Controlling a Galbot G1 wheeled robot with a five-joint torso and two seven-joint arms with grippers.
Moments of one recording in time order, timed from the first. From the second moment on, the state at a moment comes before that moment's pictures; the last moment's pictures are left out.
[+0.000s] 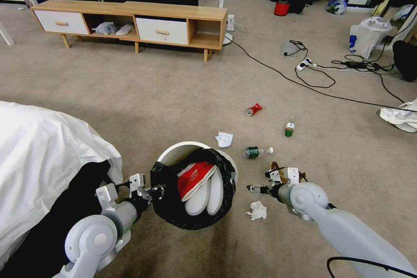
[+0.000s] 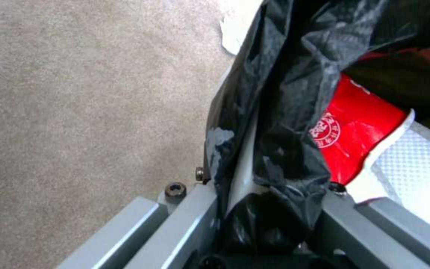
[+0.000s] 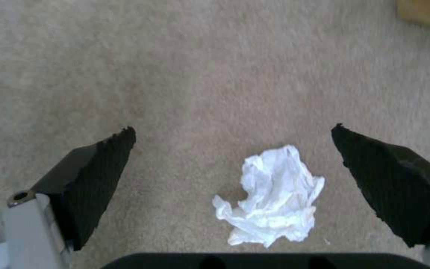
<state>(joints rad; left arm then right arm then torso) 1.41 -1.21 -0.53 -2.13 -1.09 0.70 -0.25 -0.86 0.88 -0.08 1.57 1.28 -0.65 0.41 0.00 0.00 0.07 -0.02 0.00</state>
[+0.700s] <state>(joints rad) 1.43 -1.20 -0.55 -2.13 -1.09 0.70 -0.24 -0.80 1.00 -0.11 1.40 1.40 -0.66 0.55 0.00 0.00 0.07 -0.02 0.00</state>
